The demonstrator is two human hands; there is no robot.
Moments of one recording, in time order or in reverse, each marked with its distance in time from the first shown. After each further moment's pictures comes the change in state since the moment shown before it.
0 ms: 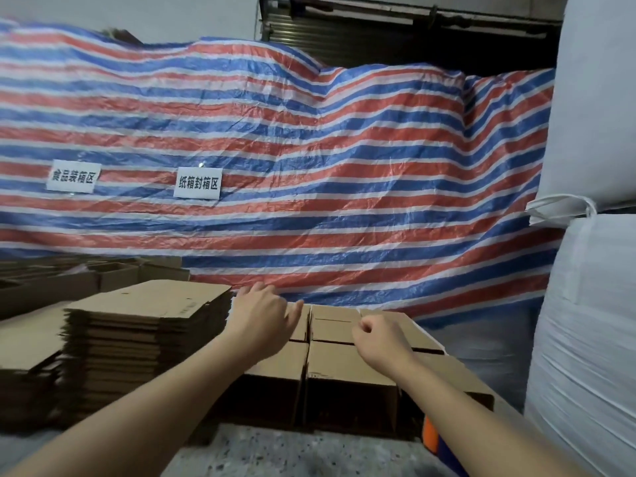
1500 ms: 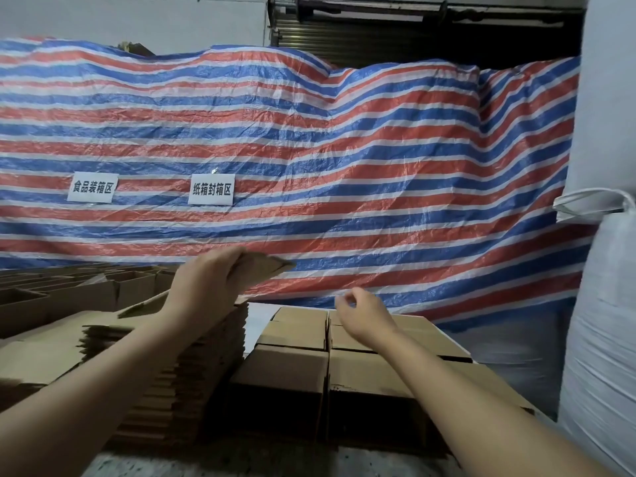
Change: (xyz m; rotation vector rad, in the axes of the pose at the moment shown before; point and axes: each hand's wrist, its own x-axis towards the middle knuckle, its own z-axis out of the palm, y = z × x) left_hand 0.007 -0.091 -0.061 -0.249 0.384 0.067; right_hand 0.045 -0.062 0.021 0.048 -0.087 -0.045
